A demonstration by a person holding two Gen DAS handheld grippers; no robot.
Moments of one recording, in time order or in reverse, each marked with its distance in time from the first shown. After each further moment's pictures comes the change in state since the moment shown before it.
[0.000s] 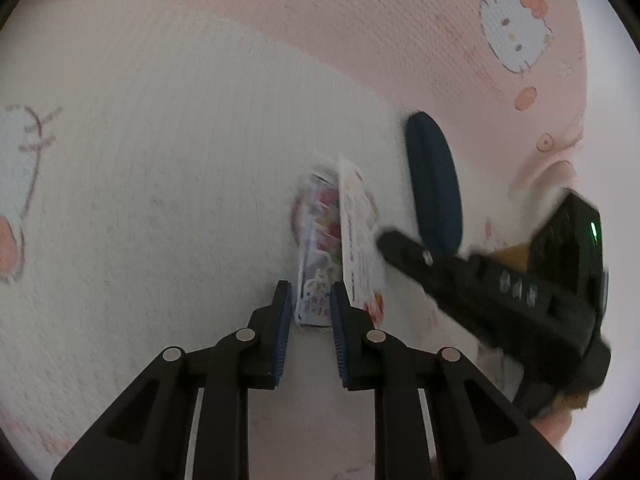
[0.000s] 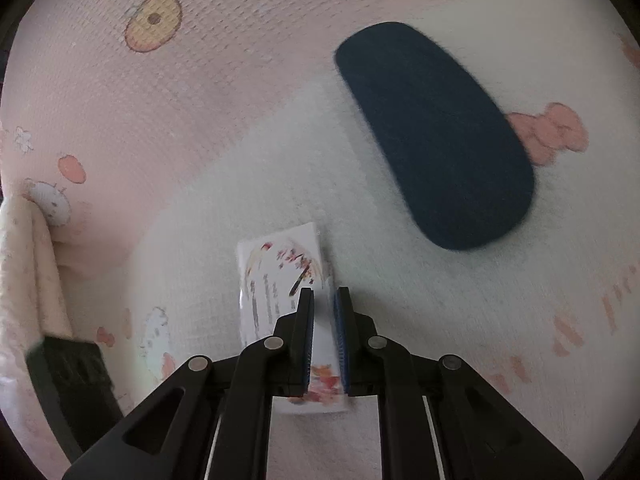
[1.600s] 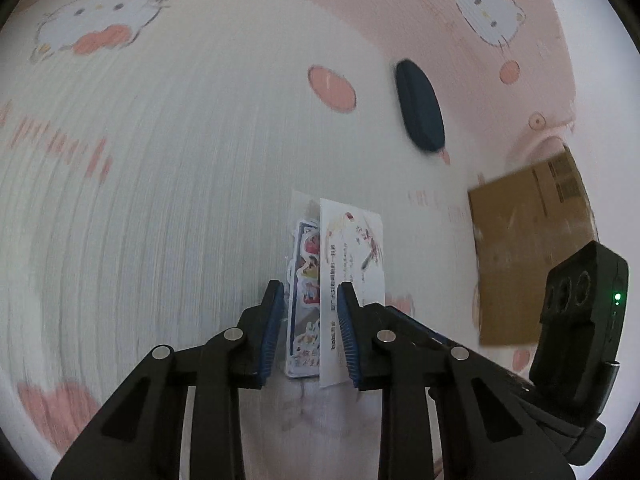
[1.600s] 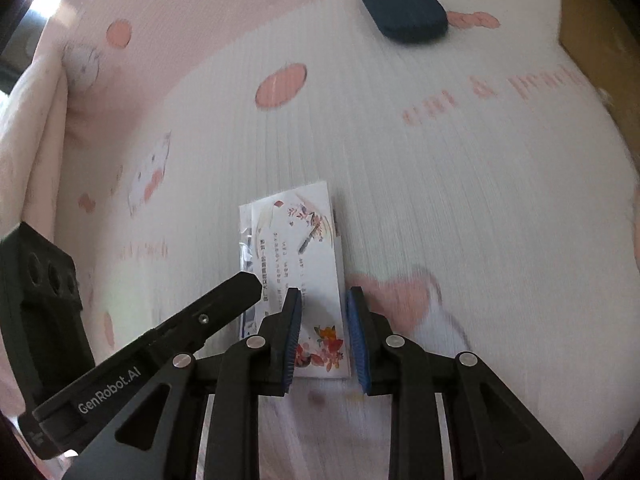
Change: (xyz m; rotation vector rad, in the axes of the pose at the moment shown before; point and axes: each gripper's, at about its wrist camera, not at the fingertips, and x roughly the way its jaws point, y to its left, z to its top) left arm -0.039 -0.023 -0.143 -0.072 -0.033 0.034; right arm -0.078 -0.008 -0.180 -0.212 0.110 -0.128
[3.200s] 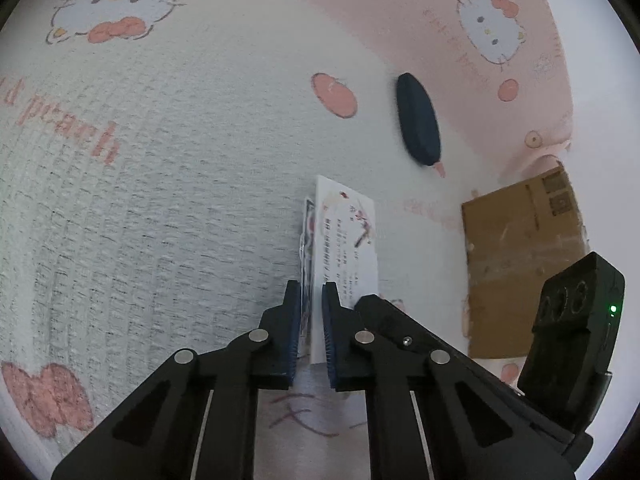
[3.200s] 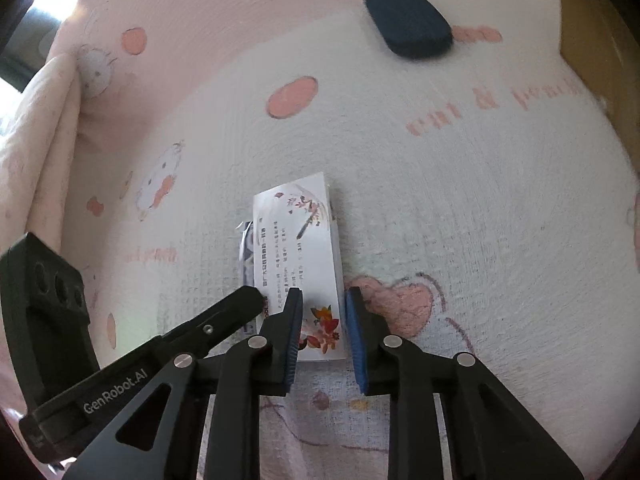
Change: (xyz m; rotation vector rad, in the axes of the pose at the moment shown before) left arm 0.000 -0.005 0.007 -0.044 -0.055 -0.037; right arm -0.023 -0.007 -0.002 -0.019 -0.087 0.035
